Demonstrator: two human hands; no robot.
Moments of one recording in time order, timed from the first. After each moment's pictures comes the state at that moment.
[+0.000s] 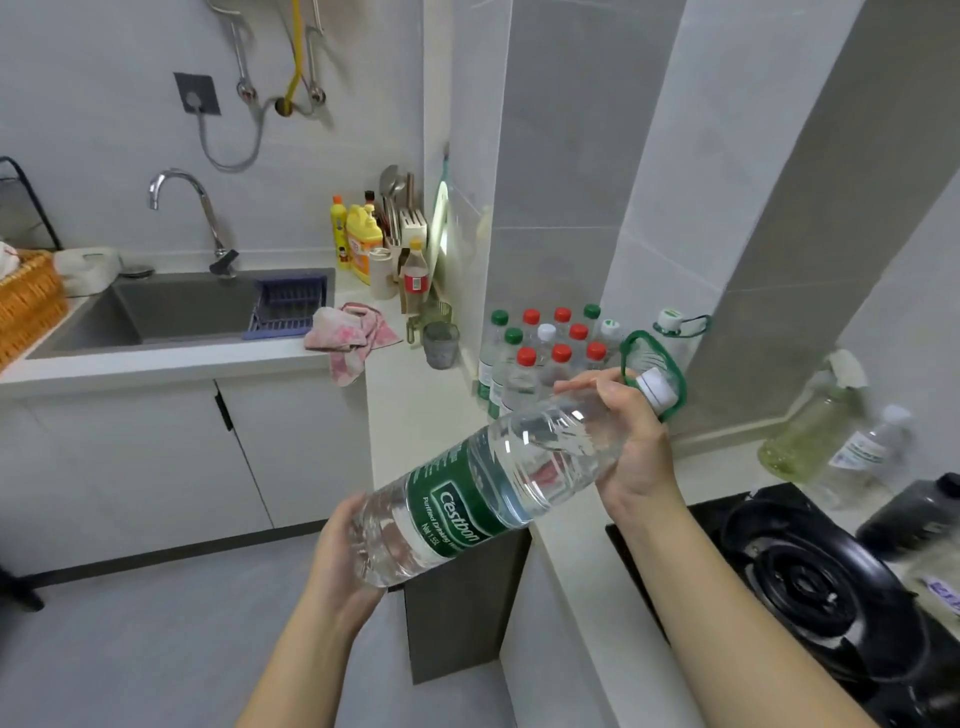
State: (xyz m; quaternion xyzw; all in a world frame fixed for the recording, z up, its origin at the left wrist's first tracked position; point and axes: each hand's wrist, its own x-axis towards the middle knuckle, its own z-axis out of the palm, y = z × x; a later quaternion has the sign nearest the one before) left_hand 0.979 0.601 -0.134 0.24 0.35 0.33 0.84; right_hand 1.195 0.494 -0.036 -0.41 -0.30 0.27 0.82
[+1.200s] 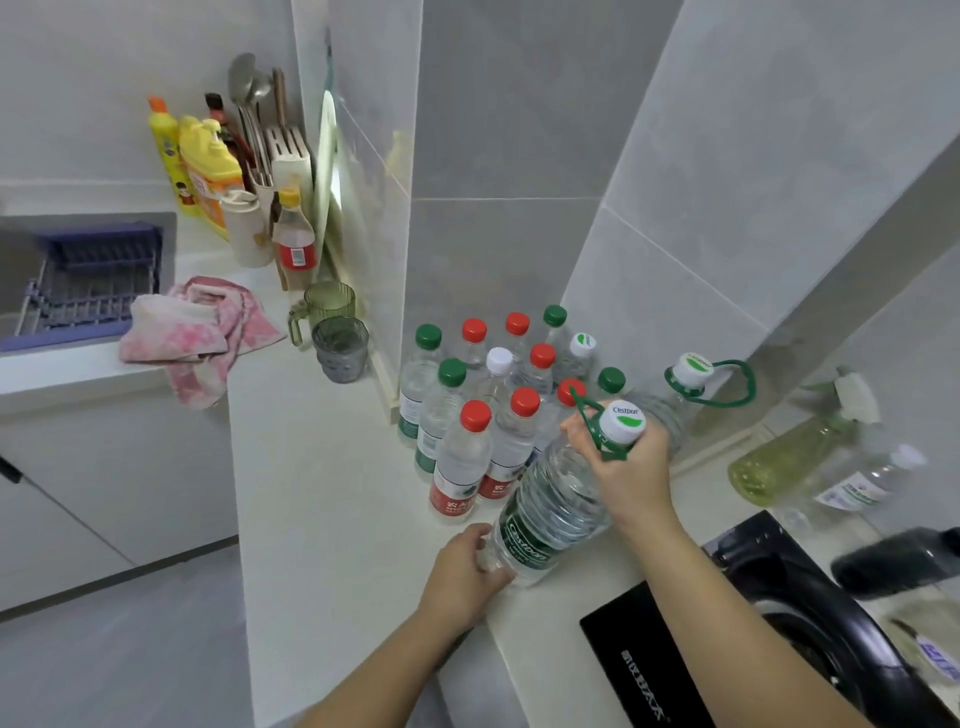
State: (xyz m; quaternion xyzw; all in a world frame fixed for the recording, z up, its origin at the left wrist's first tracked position) left_hand 1.237 0.688 -0.254 0.77 0.33 0.01 0.55; right_hand 1.362 0.605 -0.094 -0.73 -0.27 0.07 0.62
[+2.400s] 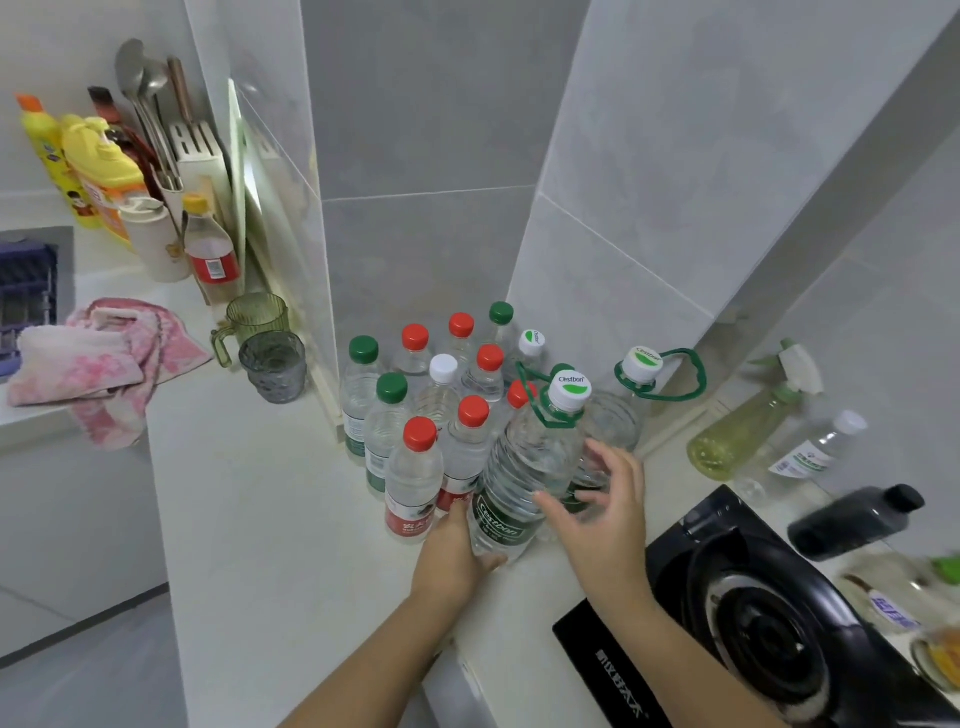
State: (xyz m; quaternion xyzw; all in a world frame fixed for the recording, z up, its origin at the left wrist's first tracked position) left_hand 1.296 0.696 -0.258 0.82 0.31 0.04 0.48; right_hand 1.367 0.558 -0.163 -0.79 -0.25 -0.03 0.55
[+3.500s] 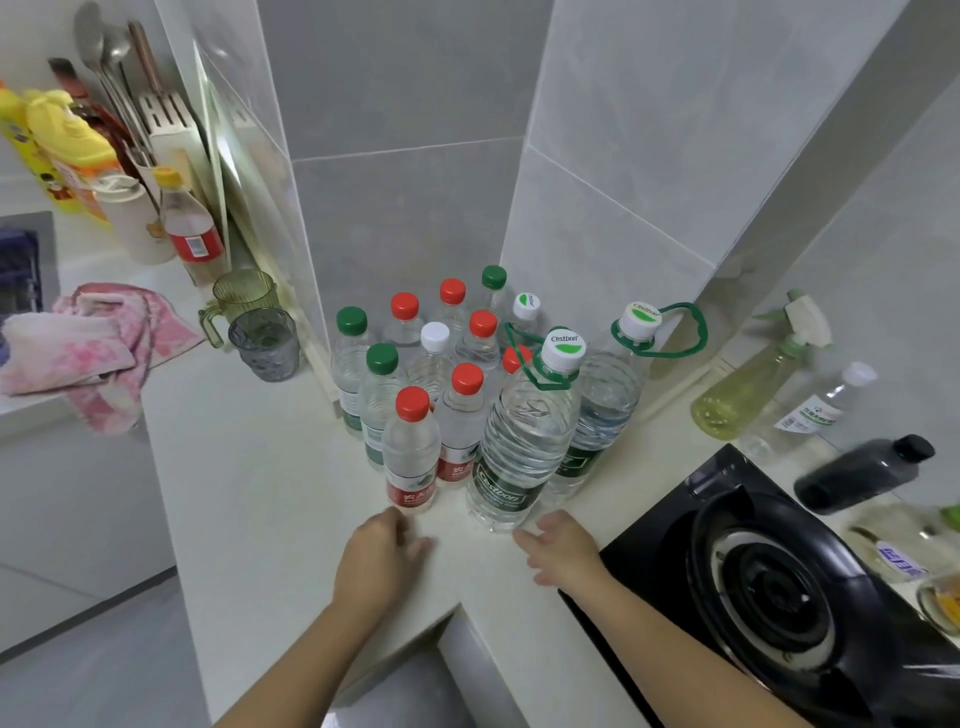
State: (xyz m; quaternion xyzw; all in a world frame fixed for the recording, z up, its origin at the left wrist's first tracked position) left_hand 1.229 0.740 -0.289 0.85 0.37 0.05 0.36; right_hand 1.364 0.557 -0.260 -0.85 0.00 0.34 0.40
